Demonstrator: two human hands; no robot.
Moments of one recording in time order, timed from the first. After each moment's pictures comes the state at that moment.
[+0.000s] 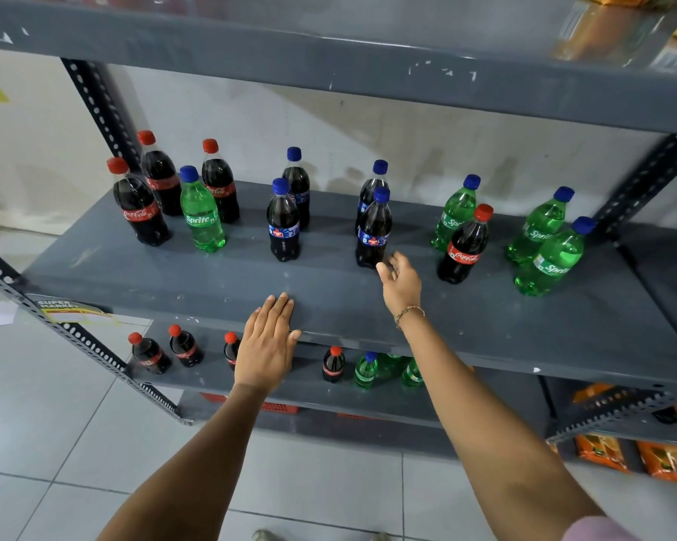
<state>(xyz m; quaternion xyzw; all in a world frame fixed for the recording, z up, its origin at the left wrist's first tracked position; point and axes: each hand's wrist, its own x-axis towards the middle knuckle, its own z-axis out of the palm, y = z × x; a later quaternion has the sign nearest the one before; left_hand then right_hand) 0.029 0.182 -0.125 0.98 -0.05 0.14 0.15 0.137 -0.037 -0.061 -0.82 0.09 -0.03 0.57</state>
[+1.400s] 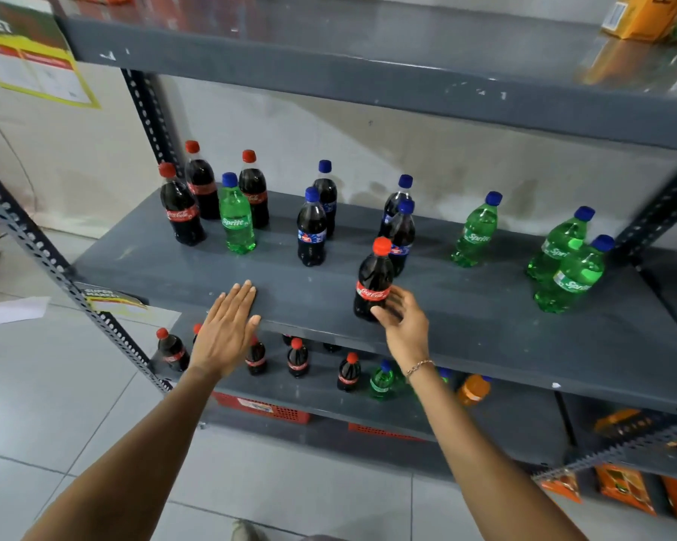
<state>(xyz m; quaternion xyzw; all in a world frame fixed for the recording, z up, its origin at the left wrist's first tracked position) 0.026 0.280 -0.110 0.98 -0.03 0.14 0.13 0.061 -0.013 -0.062 -0.76 -0.01 -0.07 0.64</state>
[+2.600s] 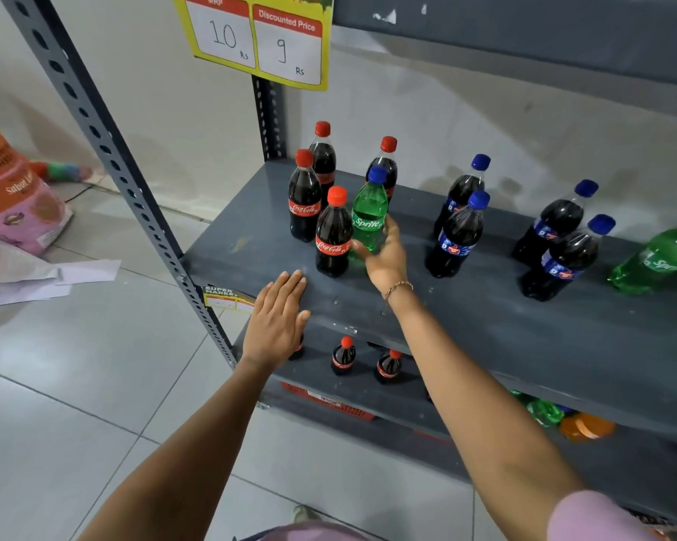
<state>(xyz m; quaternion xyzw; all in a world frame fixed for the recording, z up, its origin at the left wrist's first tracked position) 0.037 0.411 -0.124 0.96 -0.01 0.21 0.16 0.182 0.257 -0.066 -0.80 -0.04 -0.01 0.60</state>
